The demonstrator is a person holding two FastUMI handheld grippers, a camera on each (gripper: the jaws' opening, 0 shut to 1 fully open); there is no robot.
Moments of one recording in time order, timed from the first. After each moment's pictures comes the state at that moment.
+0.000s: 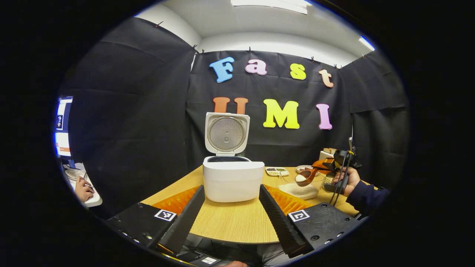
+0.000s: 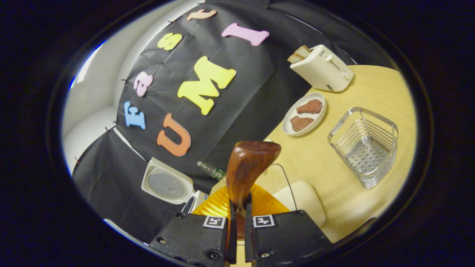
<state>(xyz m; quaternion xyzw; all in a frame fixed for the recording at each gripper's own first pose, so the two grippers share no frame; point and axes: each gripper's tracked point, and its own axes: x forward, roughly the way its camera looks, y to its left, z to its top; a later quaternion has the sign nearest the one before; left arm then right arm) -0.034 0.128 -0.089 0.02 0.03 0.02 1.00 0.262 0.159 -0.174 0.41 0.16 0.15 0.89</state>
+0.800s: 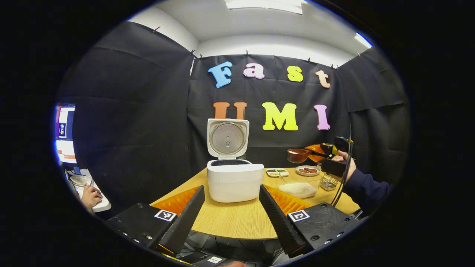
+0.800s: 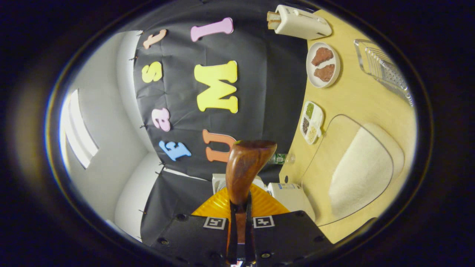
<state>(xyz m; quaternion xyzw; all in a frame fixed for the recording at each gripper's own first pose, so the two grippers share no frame) -0.067 0.133 -0.075 0.03 0.02 0.02 1.00 0.246 0.260 -0.094 0.61 0.18 0.28 0.72</state>
